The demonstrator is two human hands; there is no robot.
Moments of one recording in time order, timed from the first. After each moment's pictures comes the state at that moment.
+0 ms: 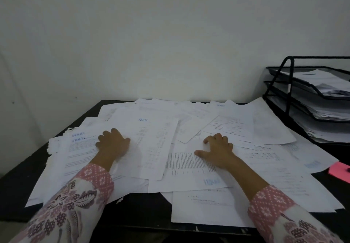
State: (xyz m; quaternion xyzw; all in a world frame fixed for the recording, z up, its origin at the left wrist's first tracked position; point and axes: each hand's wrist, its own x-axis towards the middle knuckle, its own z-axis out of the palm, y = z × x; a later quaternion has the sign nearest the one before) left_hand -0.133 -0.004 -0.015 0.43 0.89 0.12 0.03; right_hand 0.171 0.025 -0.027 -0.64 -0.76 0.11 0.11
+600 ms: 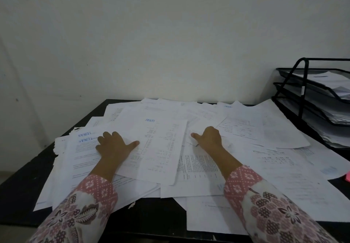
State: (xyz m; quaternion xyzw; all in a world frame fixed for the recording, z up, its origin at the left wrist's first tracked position) left_hand -0.159 -0.009 -0.030 0.44 0.89 0.14 0.00; right_hand 0.098 0.066 -0.018 -0.70 -0.63 0.21 0.26
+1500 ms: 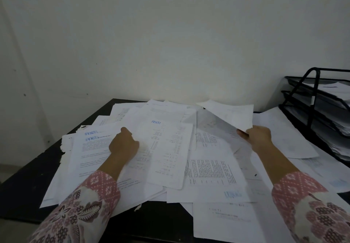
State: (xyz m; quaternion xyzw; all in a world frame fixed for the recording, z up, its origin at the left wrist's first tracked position) left_hand -0.154 -0.006 -0.020 0.44 0.85 0.27 0.08; right_hand 0.197 0.083 0.018 -0.58 -0.37 0.45 0.58
